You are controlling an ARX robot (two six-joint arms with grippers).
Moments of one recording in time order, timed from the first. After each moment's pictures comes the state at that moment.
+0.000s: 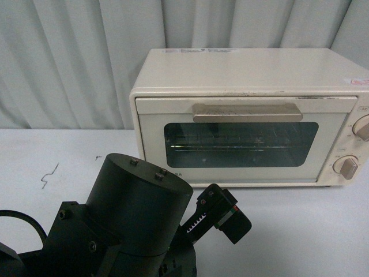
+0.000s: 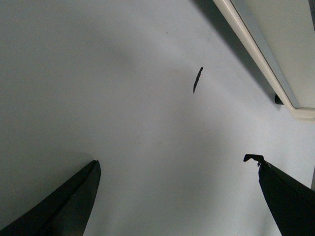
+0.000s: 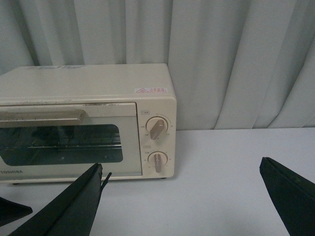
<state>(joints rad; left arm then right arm) -0.65 2.04 0.67 0.67 -0.02 -1.20 0.00 0.00 0.01 0.00 0.00 -0.01</state>
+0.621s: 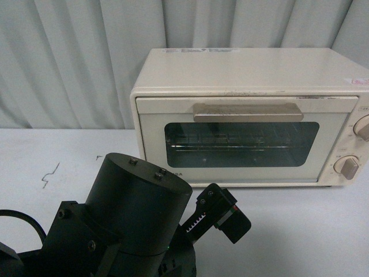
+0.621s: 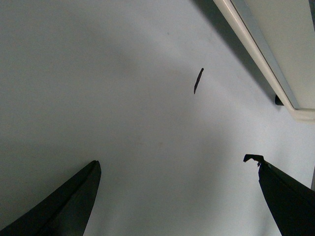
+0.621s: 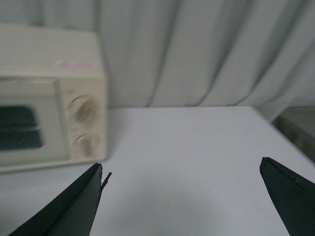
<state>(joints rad) -0.65 2.04 0.67 0.67 -0.02 -1.20 0.14 0.24 0.10 0.02 0.41 -0.14</state>
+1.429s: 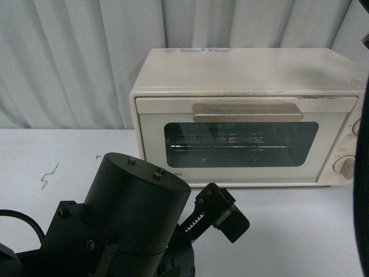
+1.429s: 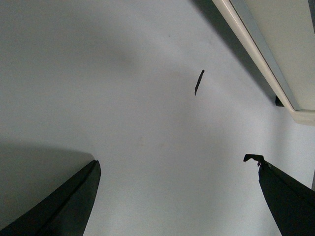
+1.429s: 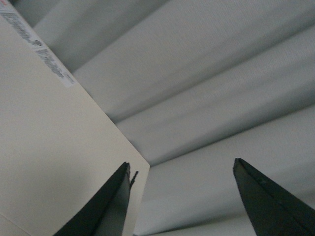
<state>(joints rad) -0.65 2.04 0.67 0.67 -0.02 -1.20 0.23 1.44 0.82 0.58 0.10 -0.96</state>
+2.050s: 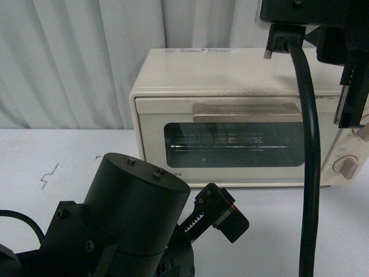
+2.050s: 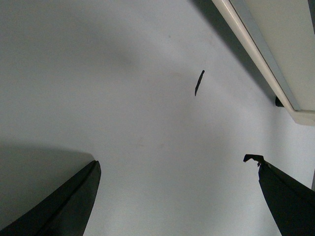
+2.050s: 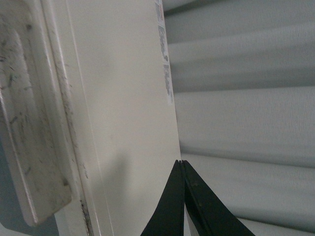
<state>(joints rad) -0.65 2.04 0.67 0.67 -0.02 -1.20 0.32 1.51 0.85 0.38 -0.07 -1.37</state>
